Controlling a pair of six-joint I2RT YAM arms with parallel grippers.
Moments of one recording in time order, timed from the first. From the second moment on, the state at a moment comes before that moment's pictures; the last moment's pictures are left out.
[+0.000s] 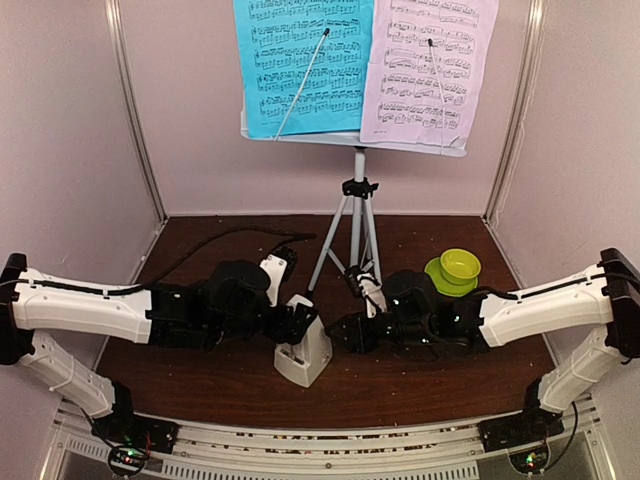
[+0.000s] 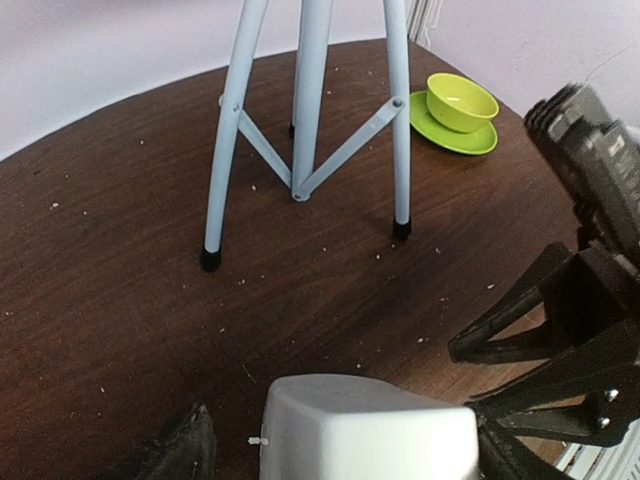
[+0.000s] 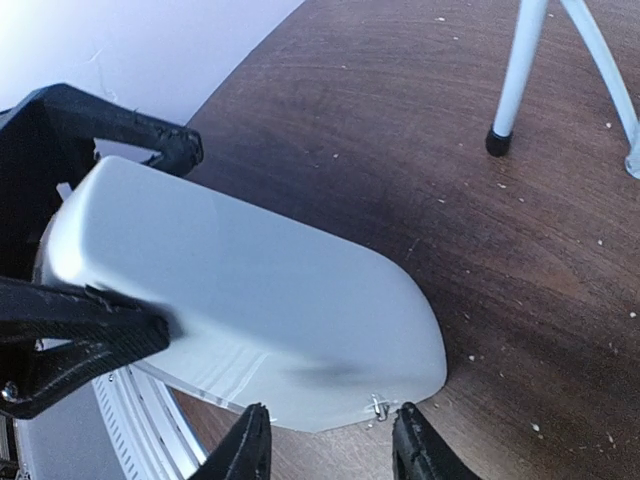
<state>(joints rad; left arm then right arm) -1.18 1.37 0.88 -0.09 -0.40 -0.42 1.08 1.48 0.78 0.18 0.01 0.60</state>
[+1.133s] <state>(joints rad) -1.19 1.42 1.24 -0.40 -0.71 -0.18 1.09 1.41 0.70 0.32 0.14 0.49</state>
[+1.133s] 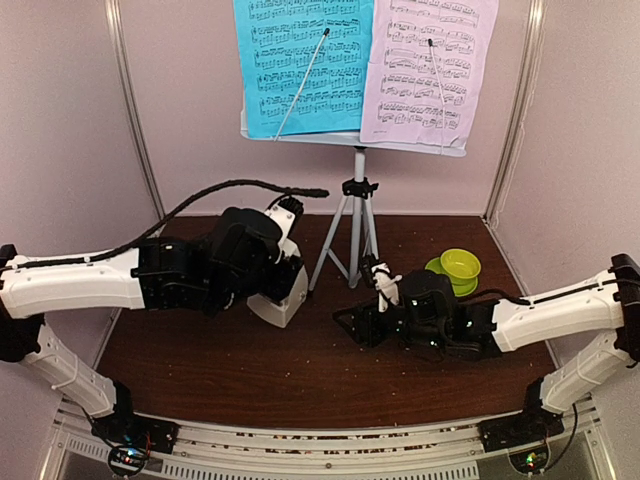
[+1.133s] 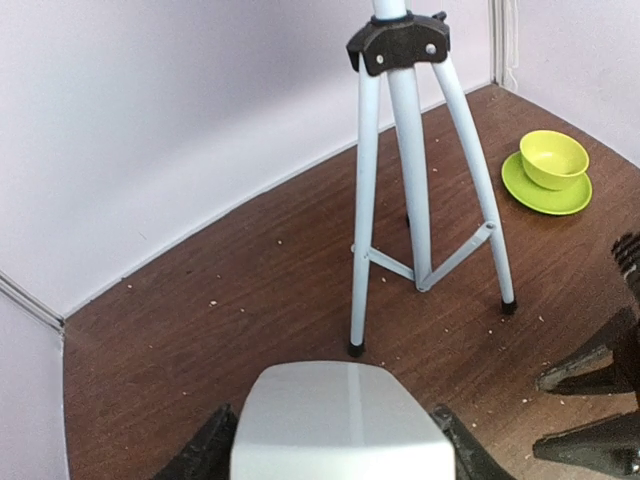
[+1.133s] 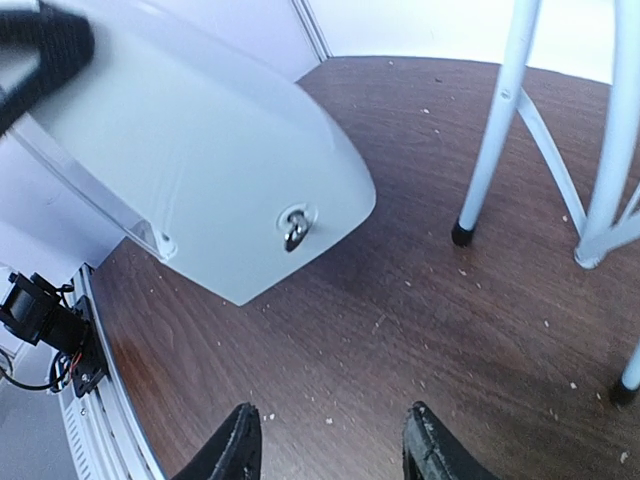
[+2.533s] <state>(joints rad) -1.20 1.42 1.33 -0.49 -0.67 -0.20 1.08 1.69 0.96 0.38 0.15 0.44</state>
